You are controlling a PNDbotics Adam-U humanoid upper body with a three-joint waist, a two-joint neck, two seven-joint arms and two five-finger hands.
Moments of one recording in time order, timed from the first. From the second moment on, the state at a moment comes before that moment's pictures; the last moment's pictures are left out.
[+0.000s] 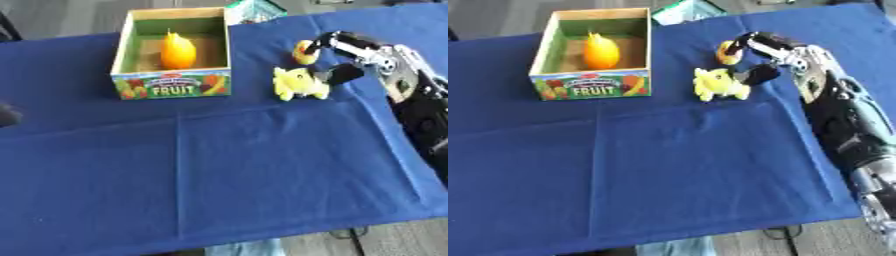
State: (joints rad) left arm -0.14 0.21 0.09 -1.96 0.13 0.13 -0.14; right arm -0.87 -0.54 -0.01 -0.79 0.78 -0.51 0.36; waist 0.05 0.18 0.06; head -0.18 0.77
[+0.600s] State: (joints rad) left arm -0.14 0.21 0.09 -1.96 0.13 0.13 -0.14; right arm -0.87 -0.57 0.00 -0.88 0.65 -0.52 0.45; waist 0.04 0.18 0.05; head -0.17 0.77
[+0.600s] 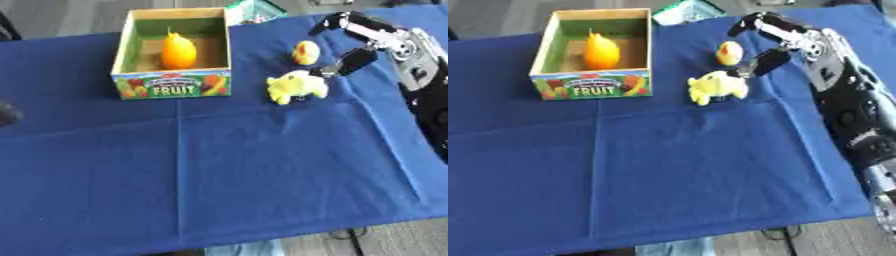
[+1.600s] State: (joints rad) left arm -0.14 0.21 0.09 -1.96 0.13 0.13 -0.14; right arm -0.84 -0.57 0.04 -0.89 0.61 -0.54 0.61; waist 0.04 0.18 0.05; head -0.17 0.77
